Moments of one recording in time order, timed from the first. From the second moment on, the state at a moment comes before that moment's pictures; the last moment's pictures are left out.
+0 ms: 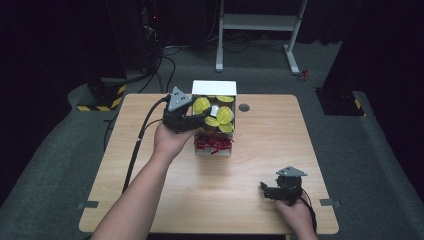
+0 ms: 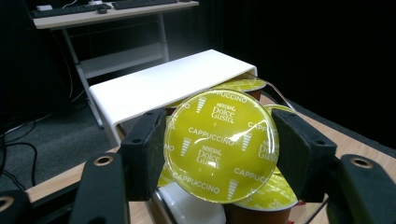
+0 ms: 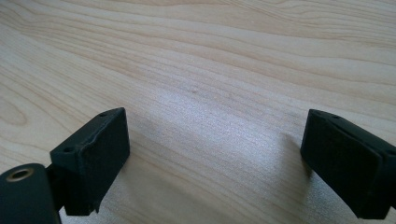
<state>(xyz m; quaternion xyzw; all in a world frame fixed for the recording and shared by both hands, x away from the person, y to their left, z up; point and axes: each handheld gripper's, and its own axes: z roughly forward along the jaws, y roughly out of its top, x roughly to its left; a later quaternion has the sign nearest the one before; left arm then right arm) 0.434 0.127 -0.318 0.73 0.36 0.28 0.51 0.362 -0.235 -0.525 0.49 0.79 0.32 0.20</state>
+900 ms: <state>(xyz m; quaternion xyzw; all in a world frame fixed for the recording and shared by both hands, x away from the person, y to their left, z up) 0.418 0.153 -0.311 0.71 0.37 0.29 0.52 0.362 -0.234 -0.525 0.49 0.79 0.32 0.20</state>
